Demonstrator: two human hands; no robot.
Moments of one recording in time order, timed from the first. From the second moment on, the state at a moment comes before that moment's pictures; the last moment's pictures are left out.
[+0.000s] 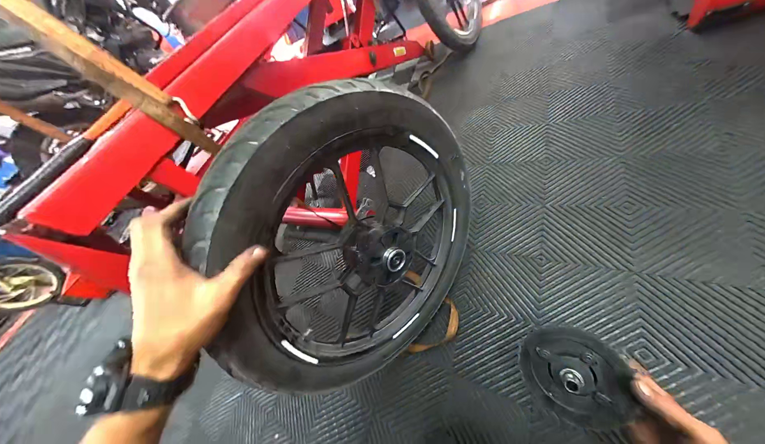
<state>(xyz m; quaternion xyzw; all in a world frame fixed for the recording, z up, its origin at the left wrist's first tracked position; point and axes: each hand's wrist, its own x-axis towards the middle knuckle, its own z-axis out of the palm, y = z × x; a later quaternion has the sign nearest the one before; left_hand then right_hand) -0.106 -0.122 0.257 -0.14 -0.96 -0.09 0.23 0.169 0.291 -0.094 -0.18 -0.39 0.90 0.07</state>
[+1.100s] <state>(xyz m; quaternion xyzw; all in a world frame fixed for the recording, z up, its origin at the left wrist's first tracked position) 0.056 -0.266 0.132 0.09 -0.90 -0.12 0.41 0.122 0.221 -0.057 -0.03 -0.49 0.86 -0.15</state>
